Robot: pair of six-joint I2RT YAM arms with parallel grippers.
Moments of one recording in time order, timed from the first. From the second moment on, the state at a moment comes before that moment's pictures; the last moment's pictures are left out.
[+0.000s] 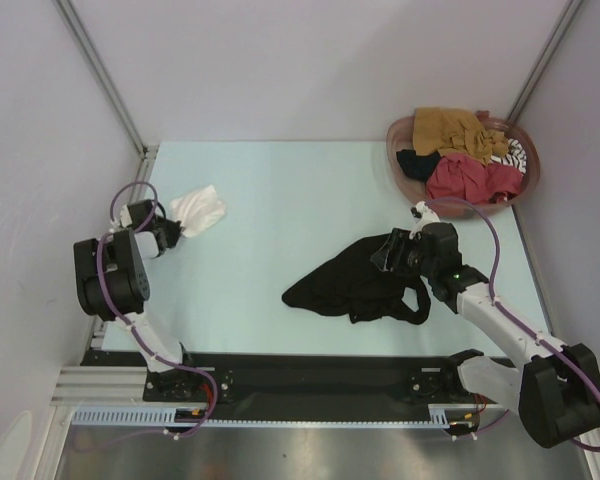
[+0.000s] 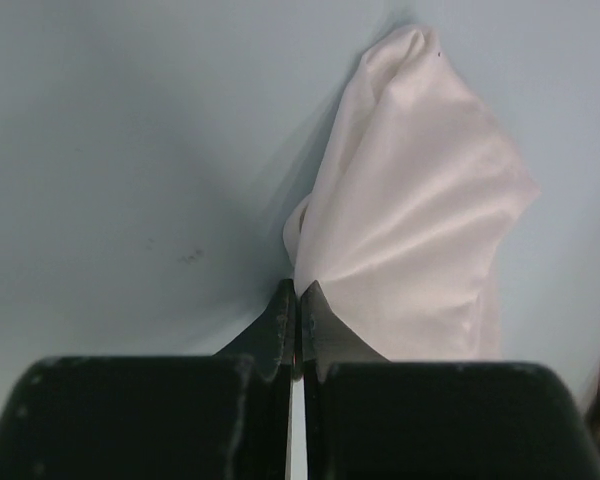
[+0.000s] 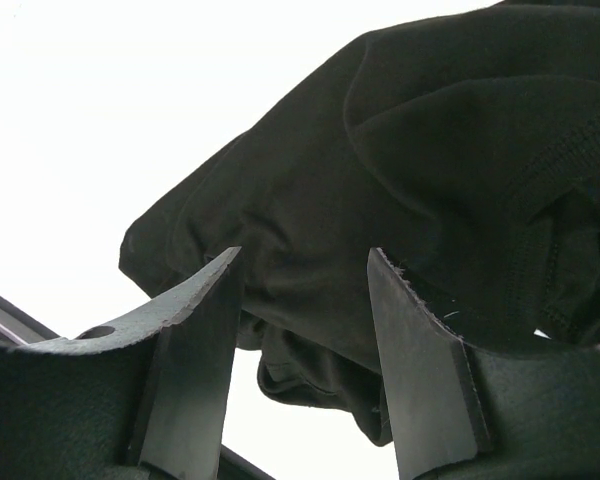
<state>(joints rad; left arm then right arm) 0.29 1.81 0.86 0.21 0.08 -0.94 0.33 1.07 0.57 -0.07 -0.22 0.49</state>
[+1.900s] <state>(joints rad) 0.29 1.58 0.89 0.15 -0.02 -1.08 0.34 1.08 0.54 -0.05 -0.19 0.50</state>
